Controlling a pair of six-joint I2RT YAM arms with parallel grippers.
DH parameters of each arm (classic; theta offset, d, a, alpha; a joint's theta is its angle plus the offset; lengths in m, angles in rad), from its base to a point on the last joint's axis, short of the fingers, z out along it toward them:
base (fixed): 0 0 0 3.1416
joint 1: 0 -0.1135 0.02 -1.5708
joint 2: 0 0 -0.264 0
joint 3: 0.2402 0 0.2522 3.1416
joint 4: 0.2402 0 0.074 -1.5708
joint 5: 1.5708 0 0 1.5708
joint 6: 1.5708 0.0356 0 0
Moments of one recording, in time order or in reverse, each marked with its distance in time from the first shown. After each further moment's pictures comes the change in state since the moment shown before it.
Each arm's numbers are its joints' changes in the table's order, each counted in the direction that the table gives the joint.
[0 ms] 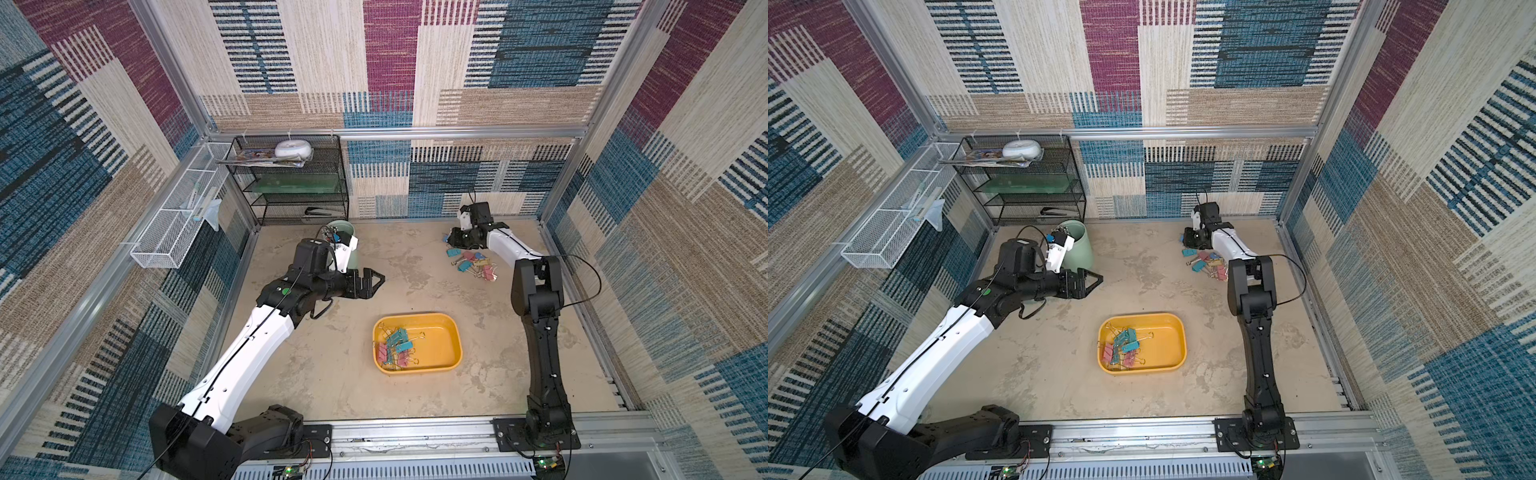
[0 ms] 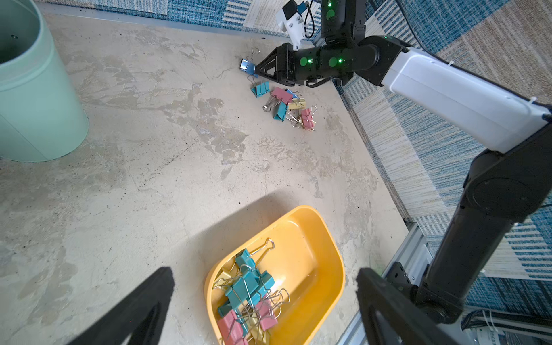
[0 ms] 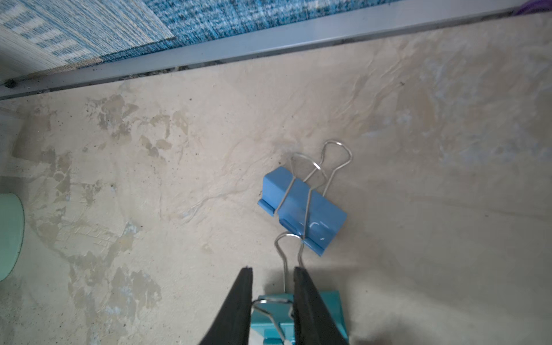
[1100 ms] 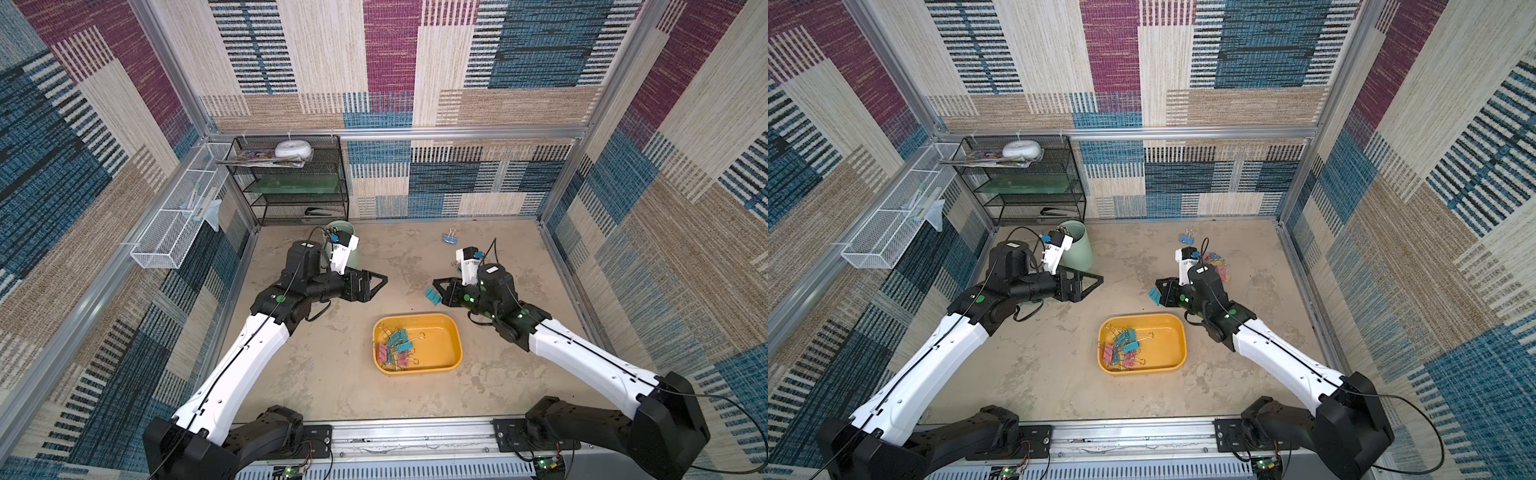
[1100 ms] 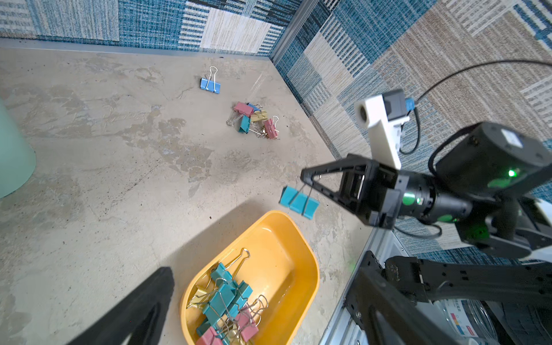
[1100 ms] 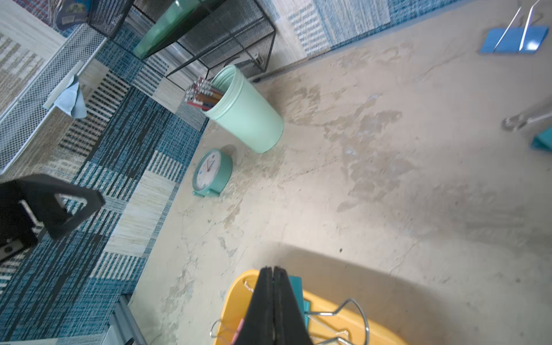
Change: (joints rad) left arm -0.019 0.064 -0.059 -0.122 0.172 0.026; right arm -0.492 1.272 -1.286 -0.485 0.170 0.469
